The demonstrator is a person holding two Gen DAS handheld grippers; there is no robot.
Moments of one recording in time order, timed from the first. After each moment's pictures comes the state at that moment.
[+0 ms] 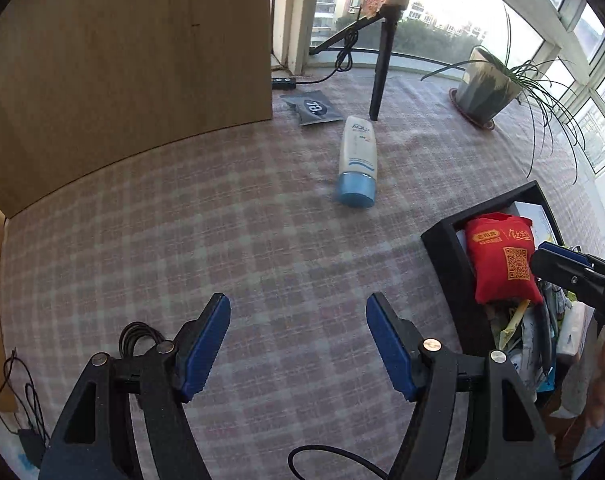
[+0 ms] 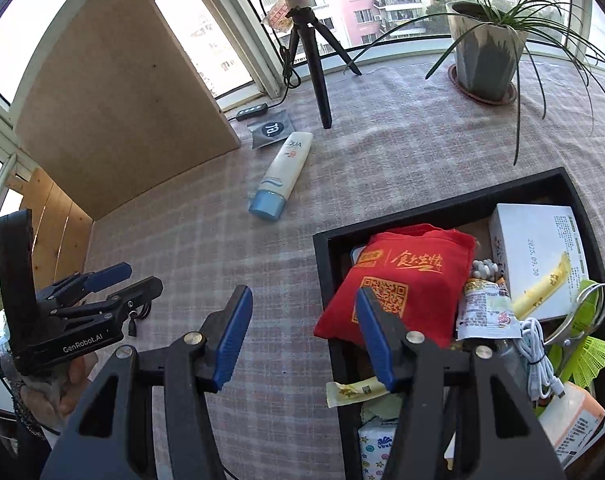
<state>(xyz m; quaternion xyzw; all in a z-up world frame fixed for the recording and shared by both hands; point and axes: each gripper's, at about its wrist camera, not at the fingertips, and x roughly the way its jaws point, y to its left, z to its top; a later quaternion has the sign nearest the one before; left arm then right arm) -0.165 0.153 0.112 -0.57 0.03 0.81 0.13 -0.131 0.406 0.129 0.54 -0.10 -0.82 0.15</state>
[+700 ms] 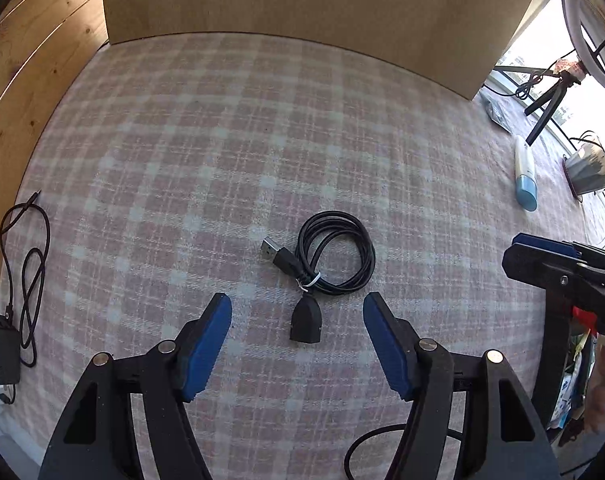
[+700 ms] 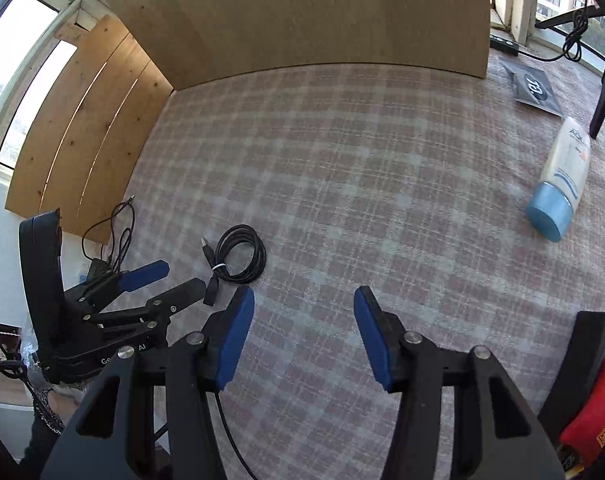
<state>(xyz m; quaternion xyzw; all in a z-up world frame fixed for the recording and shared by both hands) -0.128 -0.020 0.037 -0.61 -0.10 0.79 -0.01 -0.159 0.168 0.059 0.62 0.03 -0.71 0.34</state>
